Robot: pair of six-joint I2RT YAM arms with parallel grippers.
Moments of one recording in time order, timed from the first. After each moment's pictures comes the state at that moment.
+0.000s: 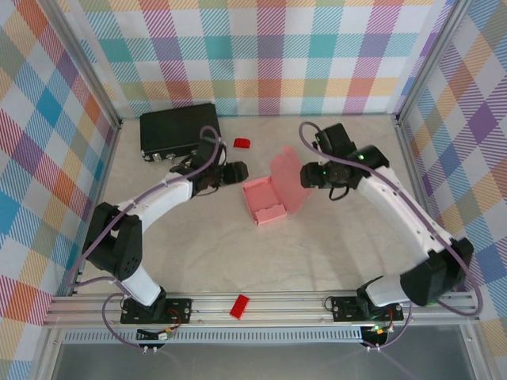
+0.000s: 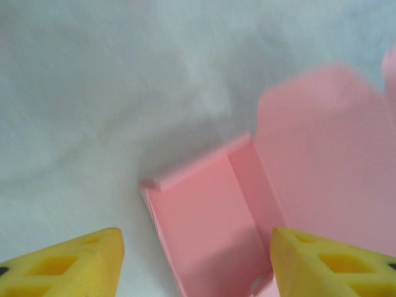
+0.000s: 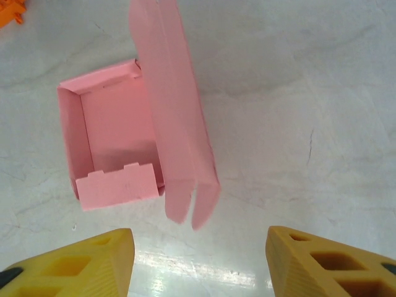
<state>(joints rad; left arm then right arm) -0.44 1.66 1.22 -0.34 0.14 -0.56 0.49 1.37 1.41 -1.07 0.05 0.36</state>
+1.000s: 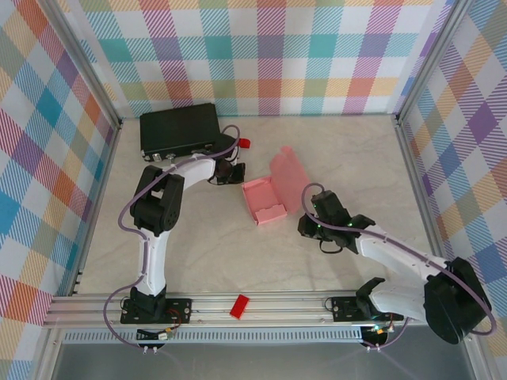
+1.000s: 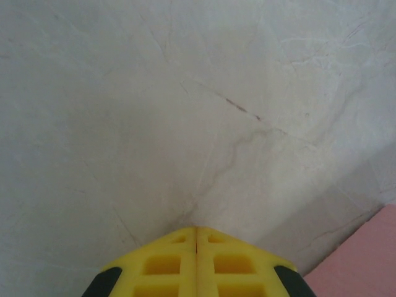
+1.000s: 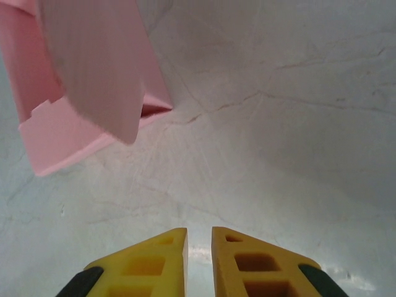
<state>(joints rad) -0.41 2.15 1.53 -0.45 0.19 -0.38 0.61 1.15 0.59 -0.39 -0.05 0.75</state>
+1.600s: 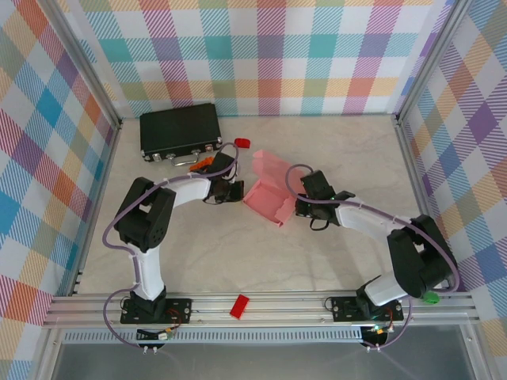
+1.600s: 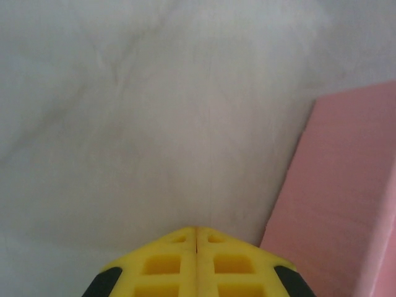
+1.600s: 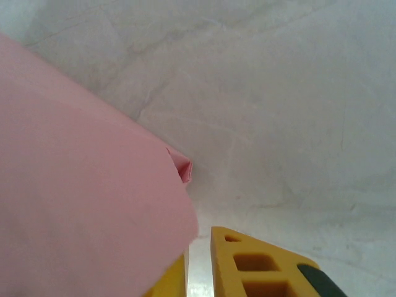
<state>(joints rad) -0.47 1.92 1.16 -0.29 0.19 -0.44 0.54 1.49 0.82 -0.33 0.06 0.59</state>
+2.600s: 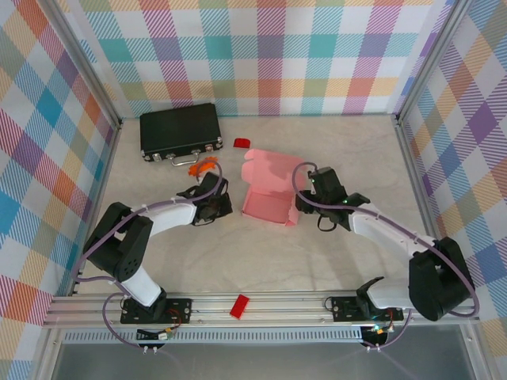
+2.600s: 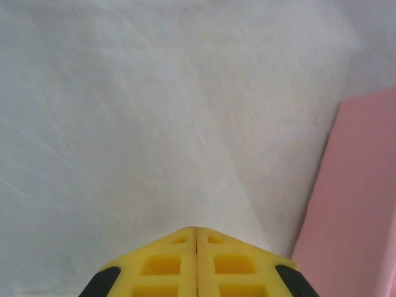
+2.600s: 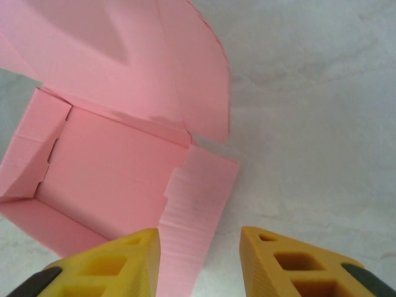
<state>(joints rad) -0.50 1.63 0.85 -0.21 -0.05 -0.73 0.52 1.29 0.78 -0.36 0.03 0.47</state>
